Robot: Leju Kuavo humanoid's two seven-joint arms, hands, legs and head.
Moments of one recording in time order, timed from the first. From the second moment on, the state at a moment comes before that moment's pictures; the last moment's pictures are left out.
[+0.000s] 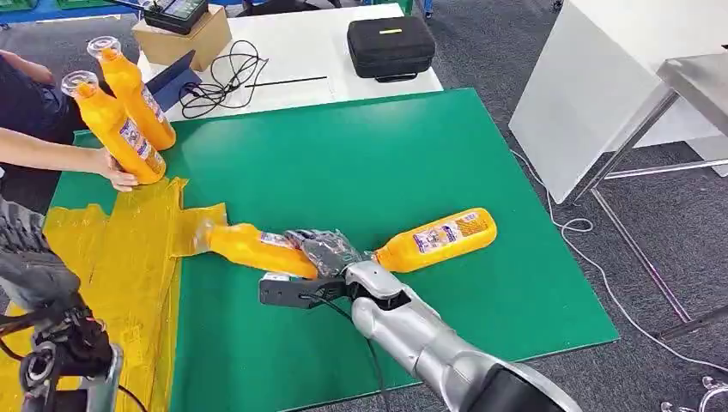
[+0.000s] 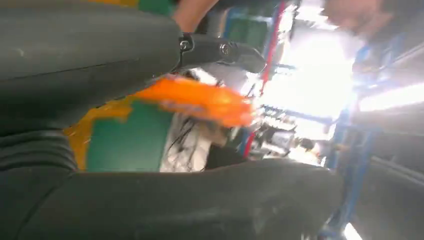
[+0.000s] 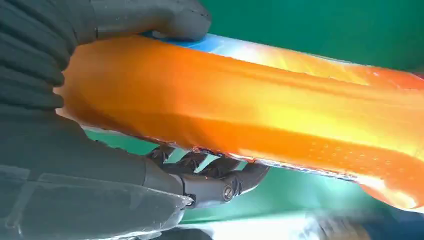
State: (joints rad) left arm -0.11 0.00 0.07 -1.55 0.45 0.28 -0.46; right arm -0.59 0.24 0.72 -0.74 0.70 -0.16 -0.01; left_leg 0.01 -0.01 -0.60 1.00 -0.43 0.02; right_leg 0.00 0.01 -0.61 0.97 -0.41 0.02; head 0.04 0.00
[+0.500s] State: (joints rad) left arm 0.07 -0.09 -0.04 -1.63 0.67 0.15 -0.37; right arm -0.51 0.23 0.62 -1.03 0.49 -0.23 -0.20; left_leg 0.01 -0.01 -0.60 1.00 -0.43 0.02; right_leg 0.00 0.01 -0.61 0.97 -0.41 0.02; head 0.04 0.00
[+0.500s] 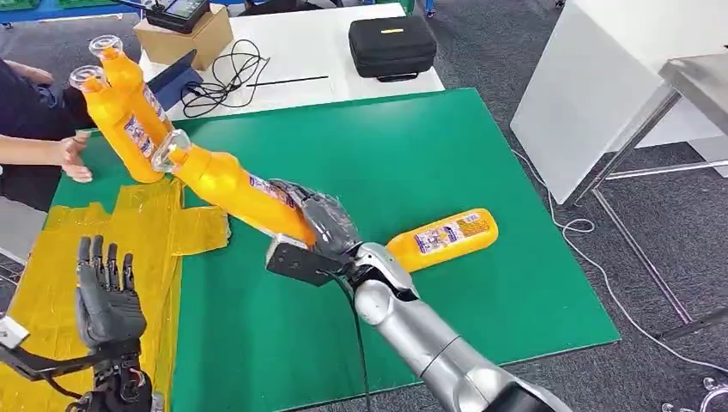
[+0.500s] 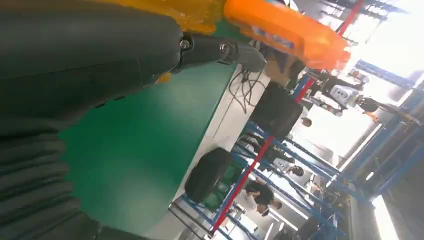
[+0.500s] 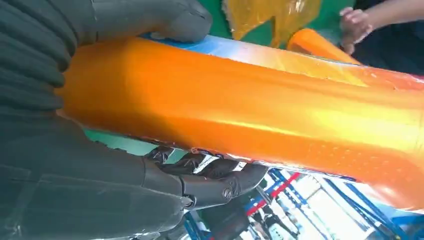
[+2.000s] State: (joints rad) left arm -0.10 -0.15 -0.13 -1.55 0.83 -0.01 -0.17; right arm -0.51 0.35 0.85 -1.01 1.05 -0.25 0.20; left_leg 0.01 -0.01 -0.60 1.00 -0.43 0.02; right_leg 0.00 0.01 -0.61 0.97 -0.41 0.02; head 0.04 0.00
